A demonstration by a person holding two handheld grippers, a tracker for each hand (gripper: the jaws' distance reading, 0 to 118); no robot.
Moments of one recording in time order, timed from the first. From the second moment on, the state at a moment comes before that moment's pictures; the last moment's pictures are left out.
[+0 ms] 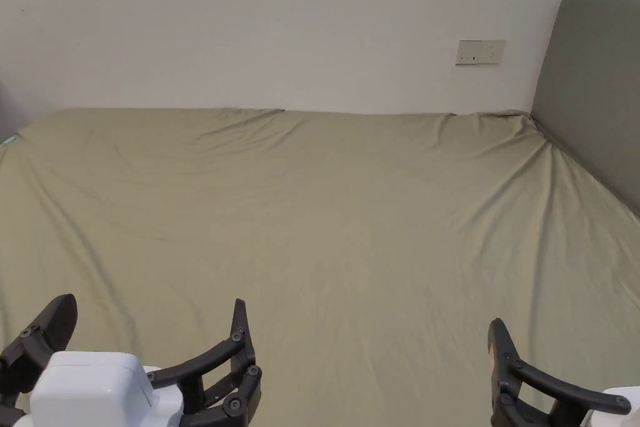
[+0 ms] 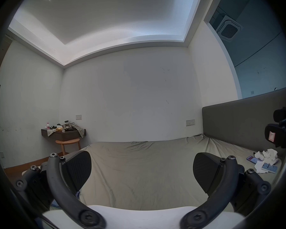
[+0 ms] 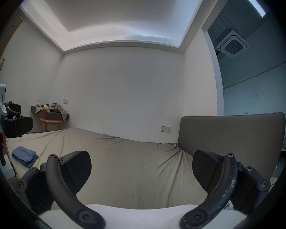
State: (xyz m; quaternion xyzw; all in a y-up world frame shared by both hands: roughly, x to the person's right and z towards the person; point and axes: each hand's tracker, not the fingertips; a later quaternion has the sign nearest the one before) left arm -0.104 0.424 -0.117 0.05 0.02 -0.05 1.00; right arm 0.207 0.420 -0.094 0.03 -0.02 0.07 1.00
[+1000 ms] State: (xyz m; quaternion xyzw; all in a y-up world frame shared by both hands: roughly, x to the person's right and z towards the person) left arm -0.103 0.423 -0.116 0.05 0.02 -0.06 1.00; right arm 0.208 0.421 -0.093 0.03 -0.02 0.06 1.00
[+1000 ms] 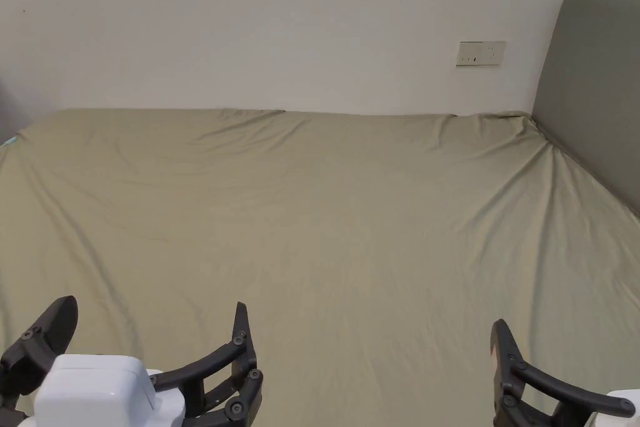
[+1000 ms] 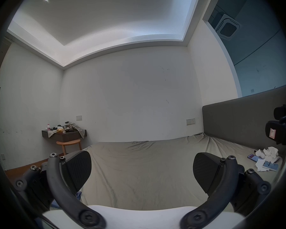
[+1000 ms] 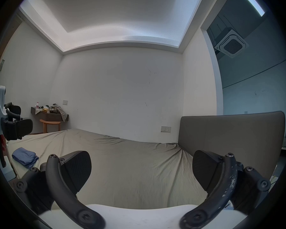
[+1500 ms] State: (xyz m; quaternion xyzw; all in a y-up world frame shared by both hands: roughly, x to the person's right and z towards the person) left arm -0.102 0.424 -0.117 0.04 0.03 -0.06 1.00; right arm 0.228 0.439 -0.095 0.02 0.04 -0.15 0.99
